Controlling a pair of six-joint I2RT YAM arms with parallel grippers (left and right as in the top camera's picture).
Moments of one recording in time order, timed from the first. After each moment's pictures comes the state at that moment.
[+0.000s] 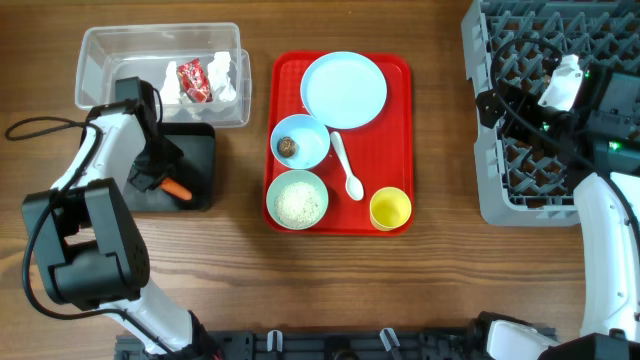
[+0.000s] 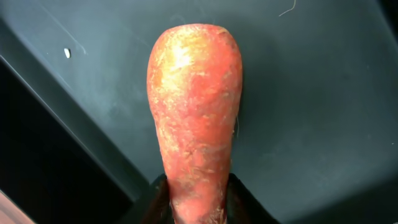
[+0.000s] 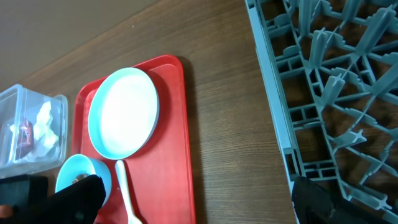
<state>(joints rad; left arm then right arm) 0.18 1.88 1.24 -0.89 -0.19 -0.71 -0.24 1.36 1.17 -0.67 -0.40 0.21</state>
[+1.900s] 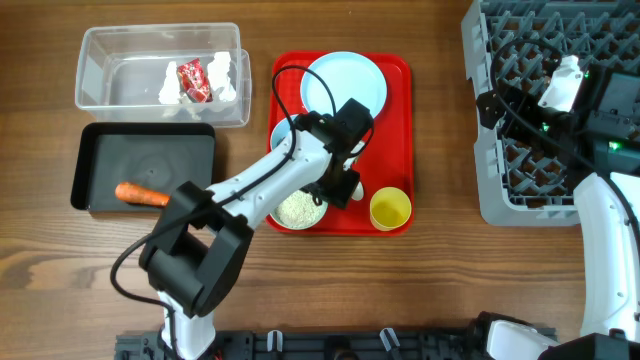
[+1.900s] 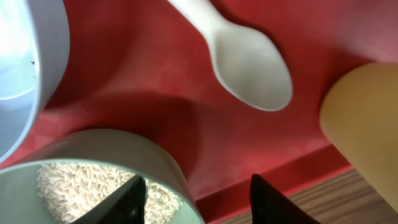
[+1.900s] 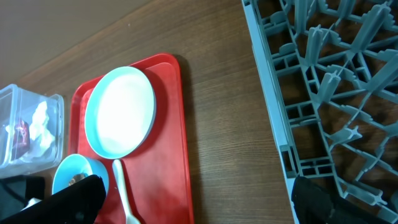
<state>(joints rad) -0.69 1.96 1.44 -1.00 0.09 -0.20 -0.24 1.36 1.17 -0.68 -0.39 0.21</state>
